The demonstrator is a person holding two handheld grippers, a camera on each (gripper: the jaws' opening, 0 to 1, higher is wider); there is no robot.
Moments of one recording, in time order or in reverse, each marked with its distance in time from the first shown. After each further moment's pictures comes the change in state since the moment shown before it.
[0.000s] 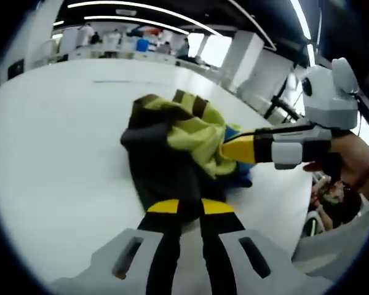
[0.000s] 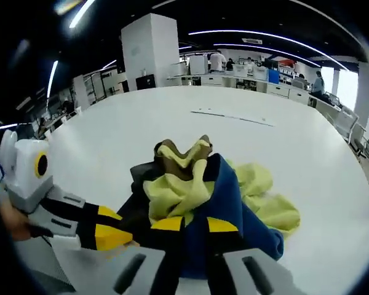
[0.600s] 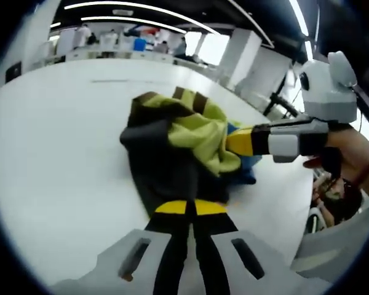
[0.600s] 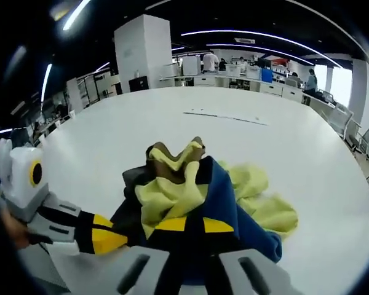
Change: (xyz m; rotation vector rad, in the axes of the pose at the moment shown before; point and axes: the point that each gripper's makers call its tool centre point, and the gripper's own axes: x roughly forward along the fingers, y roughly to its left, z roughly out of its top) left arm 0.003 0.003 -0.001 0.010 -0.001 -0.006; right arm 0.007 -0.008 0.007 0.040 -0.024 -0.030
